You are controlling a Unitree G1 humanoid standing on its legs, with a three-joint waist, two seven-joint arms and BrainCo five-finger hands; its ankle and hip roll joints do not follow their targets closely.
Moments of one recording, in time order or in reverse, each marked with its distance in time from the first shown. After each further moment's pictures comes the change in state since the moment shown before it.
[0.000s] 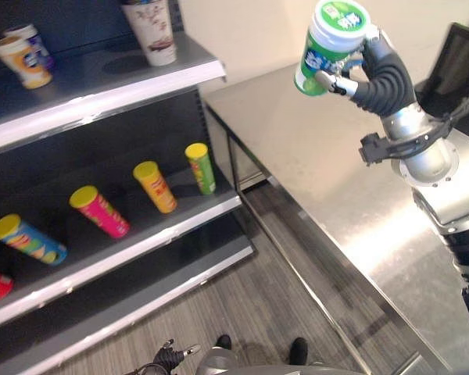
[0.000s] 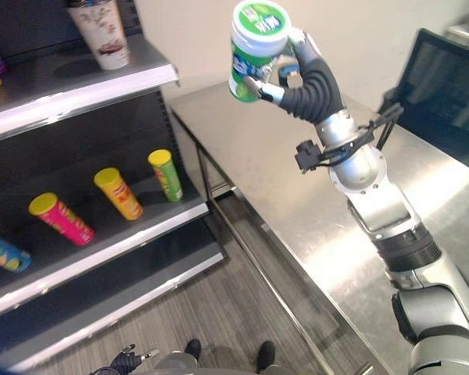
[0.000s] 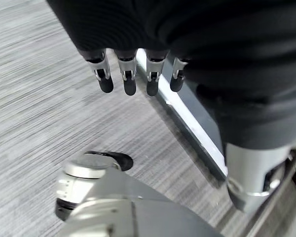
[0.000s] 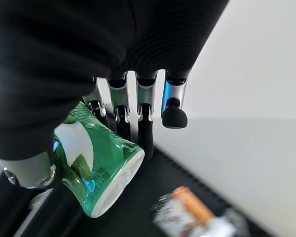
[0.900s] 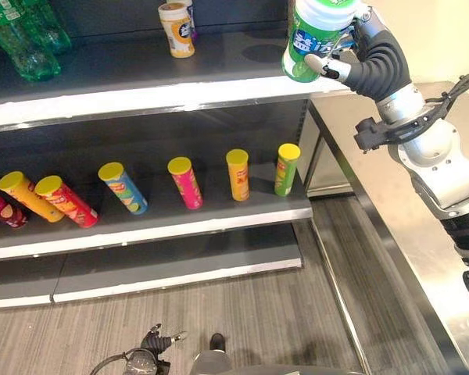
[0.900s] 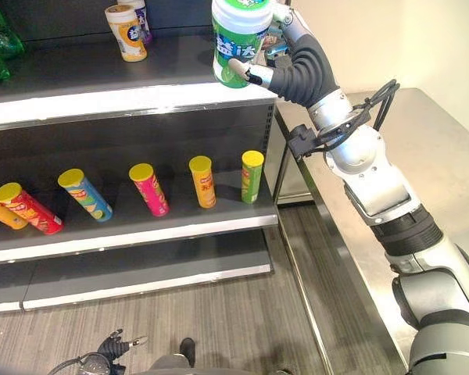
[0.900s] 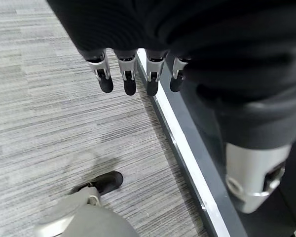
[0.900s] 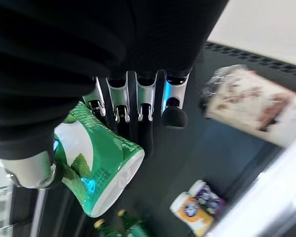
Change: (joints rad) left arm -0.036 0.090 -0.039 -0.032 0.005 0.000 0.010; right arm -0.100 0.004 0.083 0.099 0.066 0.012 0.023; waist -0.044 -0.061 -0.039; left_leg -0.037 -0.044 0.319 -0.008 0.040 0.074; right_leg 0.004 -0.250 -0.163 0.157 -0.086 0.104
